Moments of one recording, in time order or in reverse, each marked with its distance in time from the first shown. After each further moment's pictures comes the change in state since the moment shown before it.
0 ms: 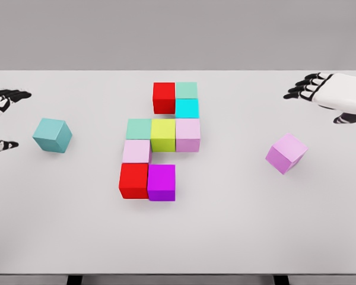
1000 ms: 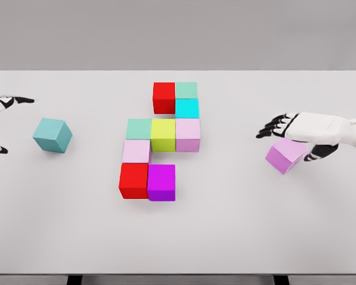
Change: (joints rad) left arm -0.124 0.354 -0.287 -0.244 0.360 0.519 -0.269; right arm -0.029 -0.035 0.285 0.035 -0.252 0.000 0.001
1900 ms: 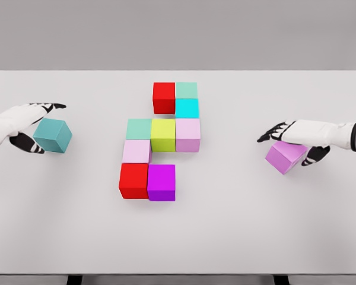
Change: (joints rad) left arm -0.144 -0.245 -0.174 -0.021 -0.311 0.243 -0.007; right arm -0.075 0.094 0.106 0.216 0.051 0.000 0.000
